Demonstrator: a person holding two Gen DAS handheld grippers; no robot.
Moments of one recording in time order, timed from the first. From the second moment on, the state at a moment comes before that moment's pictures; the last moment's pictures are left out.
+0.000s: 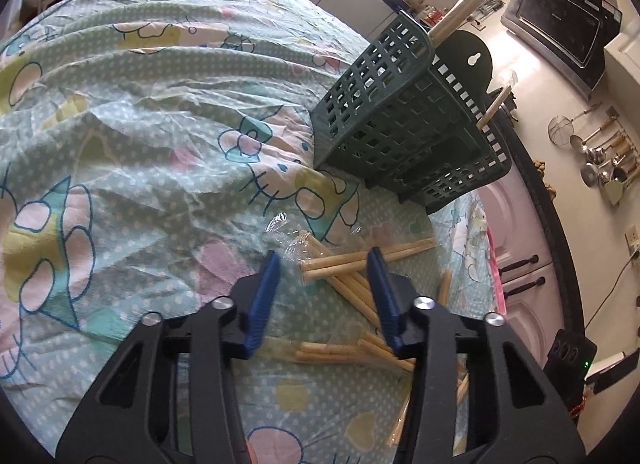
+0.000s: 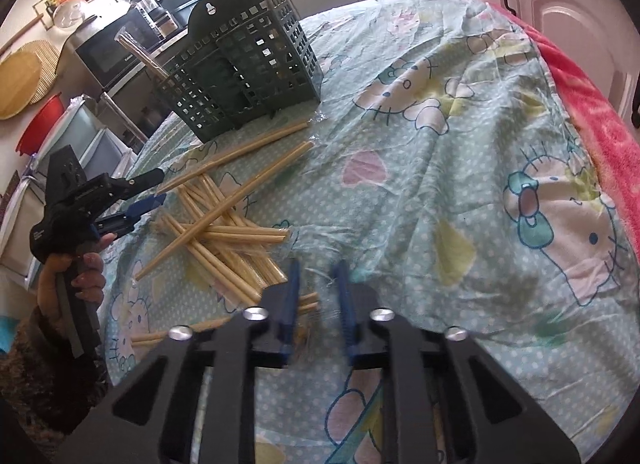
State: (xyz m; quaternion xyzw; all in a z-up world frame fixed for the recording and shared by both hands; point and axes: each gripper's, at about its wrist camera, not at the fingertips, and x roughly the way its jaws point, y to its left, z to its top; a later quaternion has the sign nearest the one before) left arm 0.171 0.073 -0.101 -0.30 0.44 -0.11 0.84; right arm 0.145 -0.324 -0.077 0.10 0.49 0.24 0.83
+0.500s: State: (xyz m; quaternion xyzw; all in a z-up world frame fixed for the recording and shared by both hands) left arm 0.159 0.082 -0.079 -0.31 0.41 -0.13 0.85; right arm 0.137 -0.314 -0.048 0.09 0.44 0.27 0.85
